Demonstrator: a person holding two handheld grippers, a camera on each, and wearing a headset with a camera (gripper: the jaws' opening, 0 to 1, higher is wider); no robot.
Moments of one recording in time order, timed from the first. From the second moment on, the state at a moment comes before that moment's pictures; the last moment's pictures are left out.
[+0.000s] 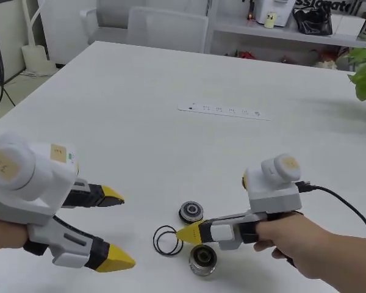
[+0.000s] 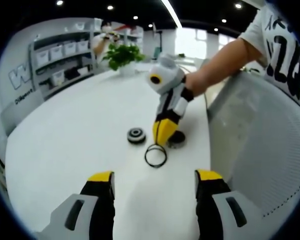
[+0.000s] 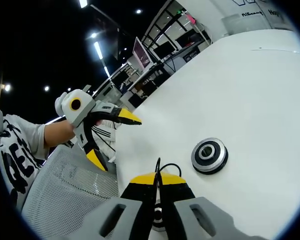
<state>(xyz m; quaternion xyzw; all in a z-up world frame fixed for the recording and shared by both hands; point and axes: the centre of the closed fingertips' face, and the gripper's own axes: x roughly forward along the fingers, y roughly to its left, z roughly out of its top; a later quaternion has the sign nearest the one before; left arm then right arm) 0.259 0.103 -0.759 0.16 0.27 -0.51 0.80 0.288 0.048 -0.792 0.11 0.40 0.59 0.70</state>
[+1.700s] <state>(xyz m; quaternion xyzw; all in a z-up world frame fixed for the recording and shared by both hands) 0.287 0.098 -0.754 0.15 0.27 -0.50 0.81 0.314 0.014 -0.760 0.03 0.32 0.58 0.75</state>
